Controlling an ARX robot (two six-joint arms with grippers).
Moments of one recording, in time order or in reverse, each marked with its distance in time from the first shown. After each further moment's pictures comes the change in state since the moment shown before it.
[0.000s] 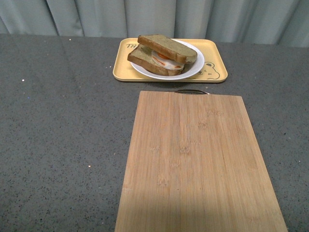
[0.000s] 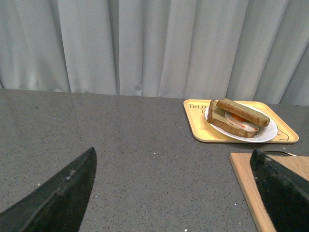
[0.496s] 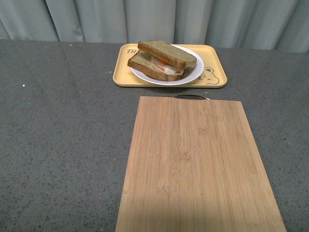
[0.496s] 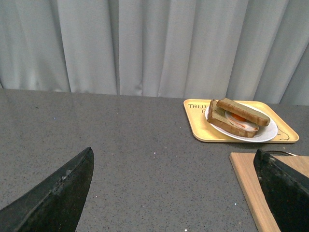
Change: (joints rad) left arm 0.000 0.000 0.000 0.000 0.000 0.001; right arm 0.000 0.000 0.000 0.000 0.000 0.000
